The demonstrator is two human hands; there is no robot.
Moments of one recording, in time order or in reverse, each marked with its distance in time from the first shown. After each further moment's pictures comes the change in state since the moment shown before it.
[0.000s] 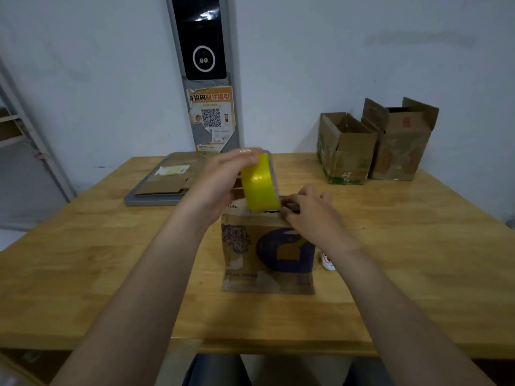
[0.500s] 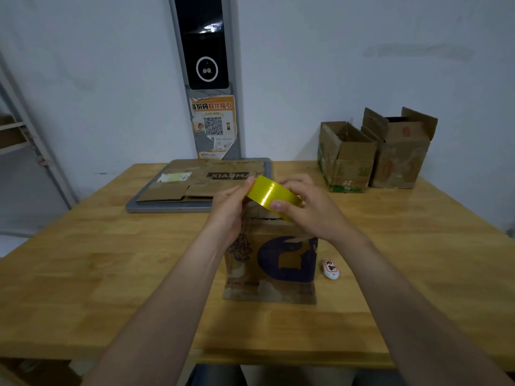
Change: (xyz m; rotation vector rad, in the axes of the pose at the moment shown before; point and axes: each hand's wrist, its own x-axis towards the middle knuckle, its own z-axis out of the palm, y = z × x) left_hand 0.025 -0.060 0.011 -0.334 0.209 -0.028; right_hand 0.008 -0.014 -0.031 0.530 0.011 -0.350
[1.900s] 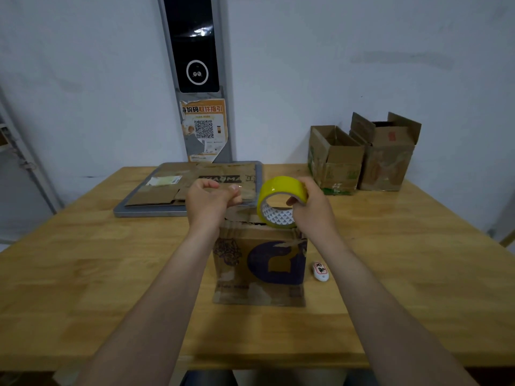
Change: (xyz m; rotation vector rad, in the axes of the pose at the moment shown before) left_hand 0.011 0.006 -0.010 0.194 0.277 0.148; right_hand 0.000 0.015 0.006 -0.029 0.345 0.380
